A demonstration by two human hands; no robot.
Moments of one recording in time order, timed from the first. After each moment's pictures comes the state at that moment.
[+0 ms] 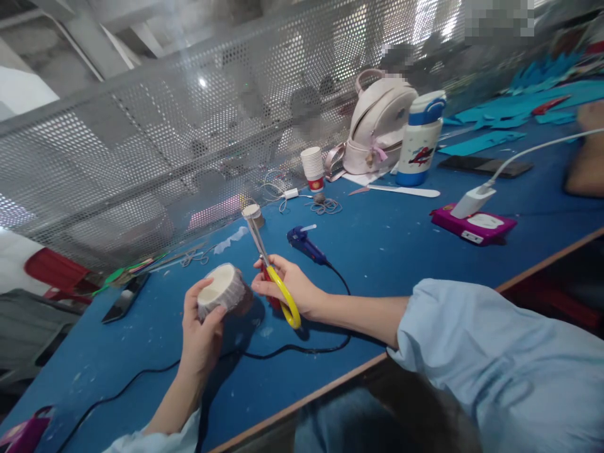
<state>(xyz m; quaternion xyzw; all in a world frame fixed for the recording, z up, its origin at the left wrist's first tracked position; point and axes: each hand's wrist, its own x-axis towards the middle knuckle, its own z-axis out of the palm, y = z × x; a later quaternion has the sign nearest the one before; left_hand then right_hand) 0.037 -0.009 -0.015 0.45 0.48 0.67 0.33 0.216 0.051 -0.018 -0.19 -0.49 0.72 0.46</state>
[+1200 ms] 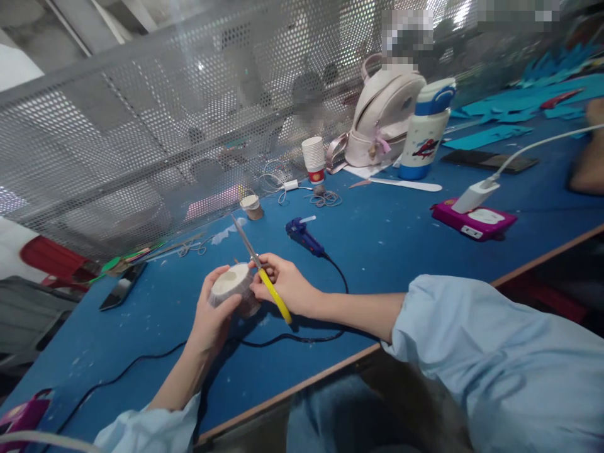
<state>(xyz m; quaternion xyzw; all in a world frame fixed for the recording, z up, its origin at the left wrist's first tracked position) 0.046 -0.005 -0.017 0.43 0.48 0.62 0.44 0.211 0.047 -0.026 -0.19 -0.57 0.63 0.49</state>
